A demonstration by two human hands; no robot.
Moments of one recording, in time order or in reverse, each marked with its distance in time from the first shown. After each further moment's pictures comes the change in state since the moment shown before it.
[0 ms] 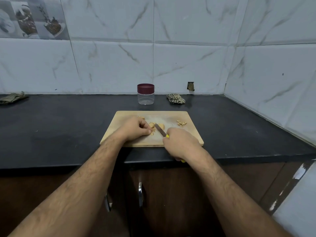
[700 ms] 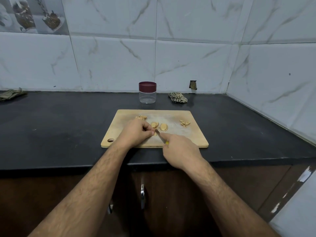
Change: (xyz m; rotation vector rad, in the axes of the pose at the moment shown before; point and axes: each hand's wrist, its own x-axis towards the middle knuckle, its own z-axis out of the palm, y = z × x) left_hand -0.008 -0.003 0.014 0.111 0.147 0.036; right_hand -0.011 -0.009 0.016 -0.010 0.028 -0.069
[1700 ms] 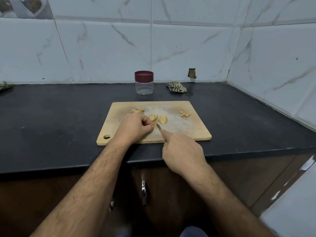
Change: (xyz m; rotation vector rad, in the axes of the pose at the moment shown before) left_hand 0.001 0.003 0.001 0.039 0.026 -0.005; right_hand -0.008 -0.005 0.011 -0.018 0.039 0.048
